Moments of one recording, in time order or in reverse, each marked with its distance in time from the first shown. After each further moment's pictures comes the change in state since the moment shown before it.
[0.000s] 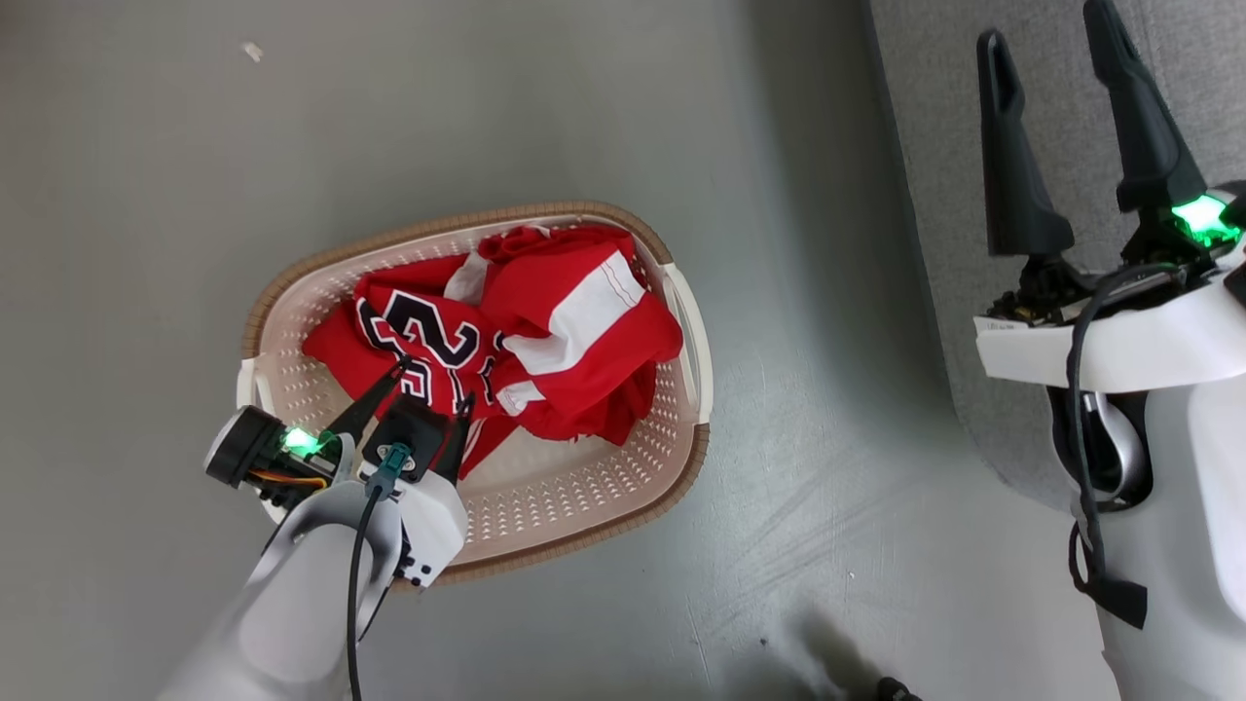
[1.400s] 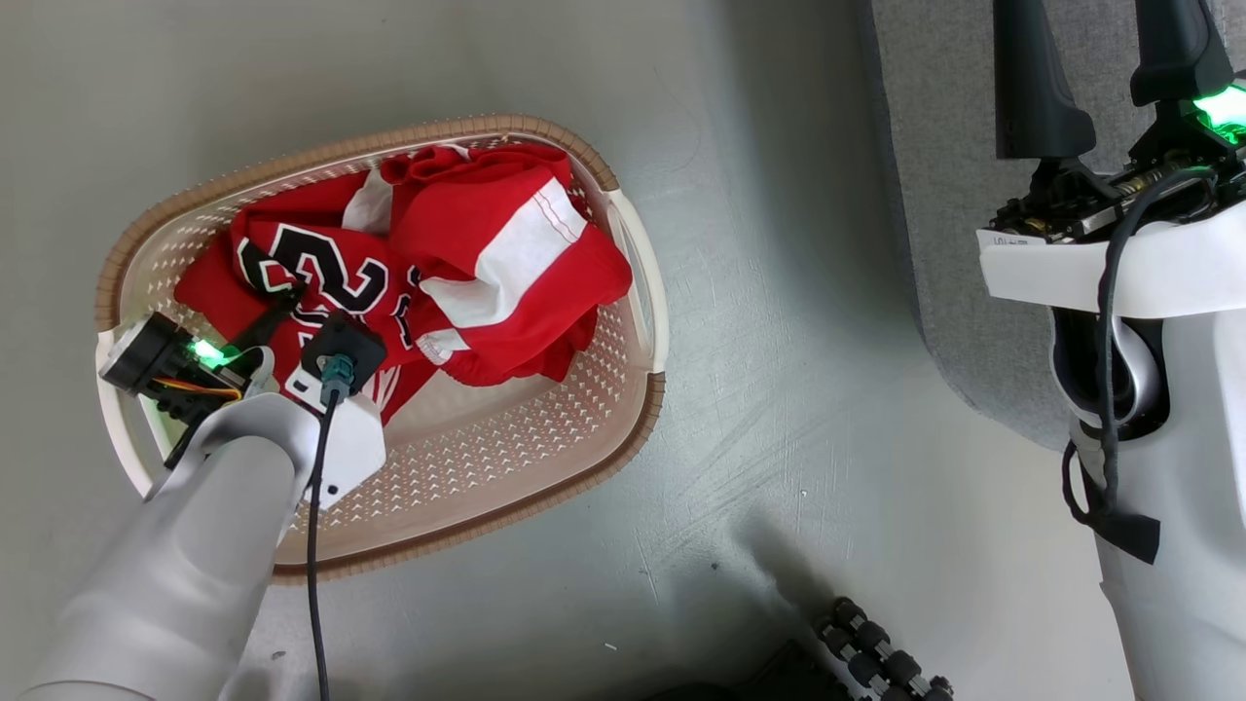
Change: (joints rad) left arm -0.220 0.074 -0.057 0.216 0.123 0.016 0.068; right arm -0.157 -0.001 0.044 0.008 0.085 0.000 -0.004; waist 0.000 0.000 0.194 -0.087
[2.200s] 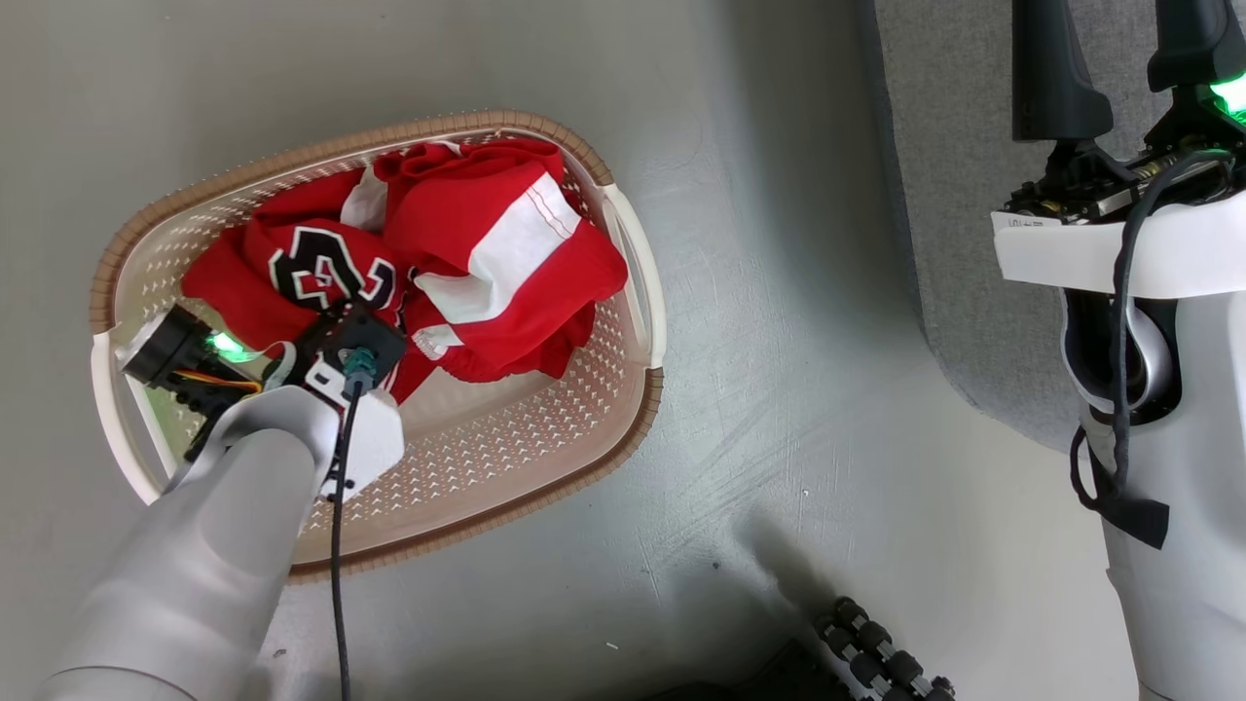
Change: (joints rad) left arm -0.033 -0.038 -0.016 0.049 0.019 0.012 0.012; right arm -0.019 0.000 -0.020 0.022 0.001 0.000 0.000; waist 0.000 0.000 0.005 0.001
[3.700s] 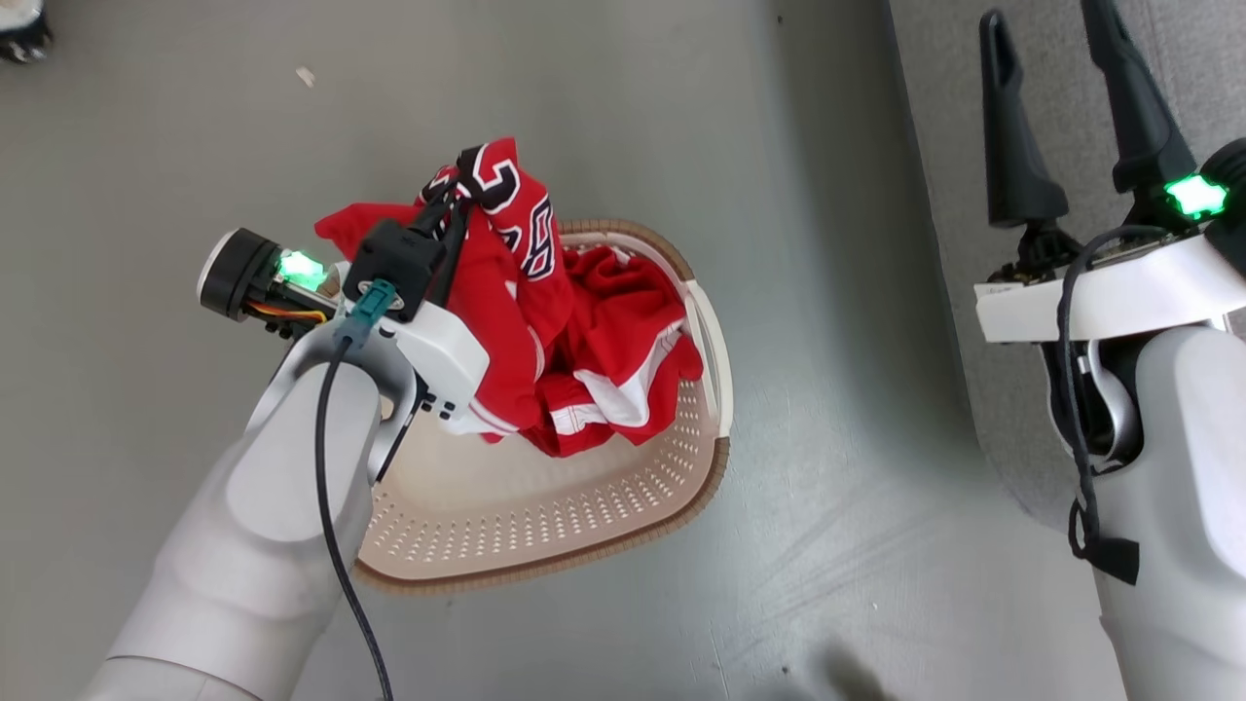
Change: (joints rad) left arm 0.024 -0.074 0.101 -0.296 -0.209 -0.066 -0.132; right arm 0.092 -0.001 -0.038 0.119 -0.082 0.000 0.000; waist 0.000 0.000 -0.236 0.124
